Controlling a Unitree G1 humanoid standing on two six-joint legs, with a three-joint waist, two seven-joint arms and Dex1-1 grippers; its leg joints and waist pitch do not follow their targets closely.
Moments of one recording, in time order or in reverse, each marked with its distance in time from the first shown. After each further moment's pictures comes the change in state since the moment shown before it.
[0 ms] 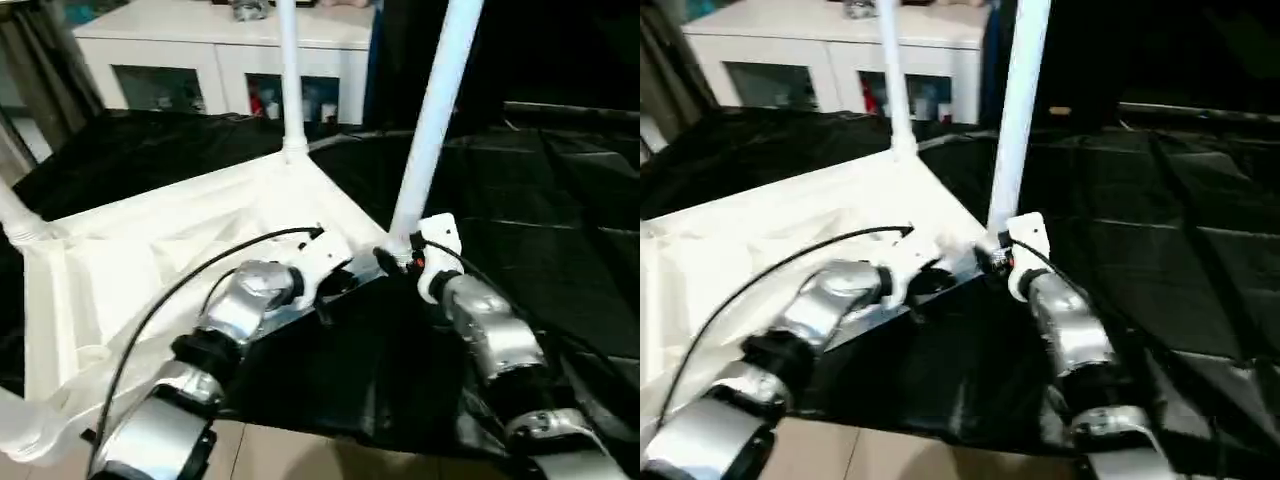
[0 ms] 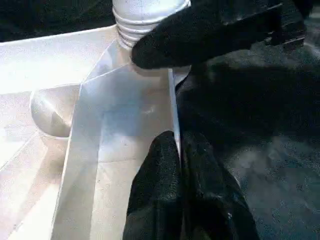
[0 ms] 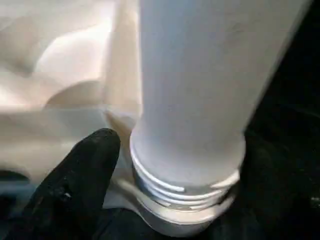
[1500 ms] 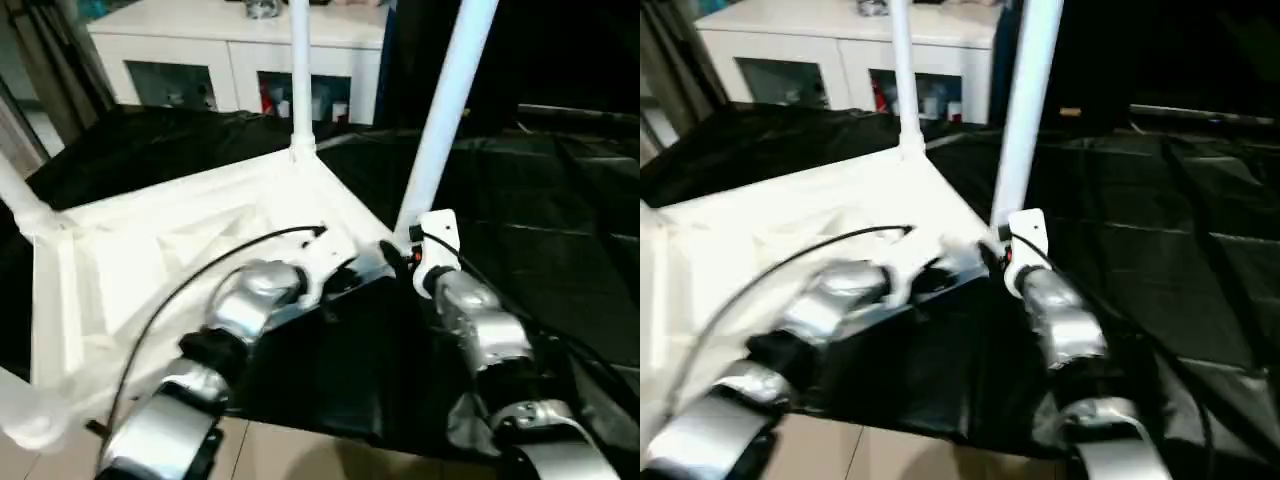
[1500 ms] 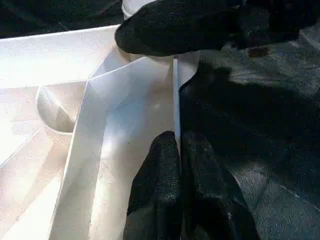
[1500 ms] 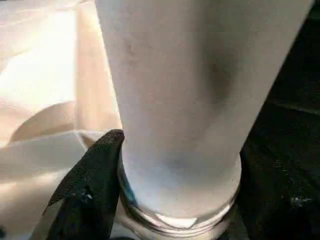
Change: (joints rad) left arm -0.058 -0.082 -0.001 0.072 0.018 0.039 0.133; right arm -0.059 0.126 -0.081 0.102 0.002 -0.029 -0.299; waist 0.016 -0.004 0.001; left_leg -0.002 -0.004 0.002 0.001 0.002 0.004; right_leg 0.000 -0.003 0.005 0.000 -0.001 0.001
